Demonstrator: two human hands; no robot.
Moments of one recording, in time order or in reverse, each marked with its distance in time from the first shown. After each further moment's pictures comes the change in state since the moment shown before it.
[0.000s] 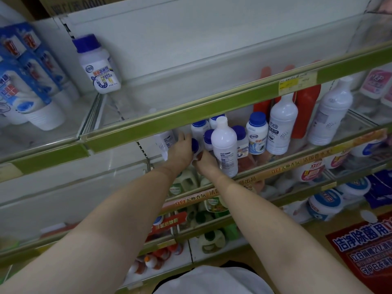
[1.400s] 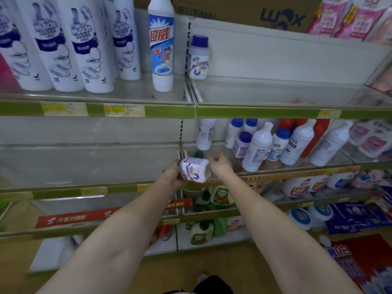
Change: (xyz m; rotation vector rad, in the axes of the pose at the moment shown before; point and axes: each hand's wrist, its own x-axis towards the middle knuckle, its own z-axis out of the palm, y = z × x) left_hand -0.204 -0.151 -0.031 -1.964 -0.243 -0.878; right_hand -0.147 -0.111 0.072 0.071 0.076 0.192
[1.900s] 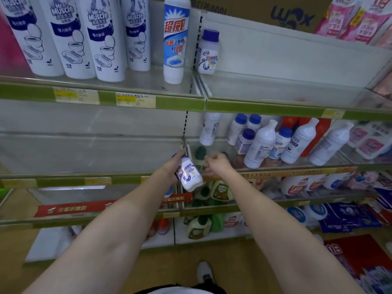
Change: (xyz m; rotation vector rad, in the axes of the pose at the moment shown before) left_hand -0.017 0.007 -0.024 0.114 -0.112 -0.011; right_hand 0.008 0.014 0.032 0.117 -0.108 0.059
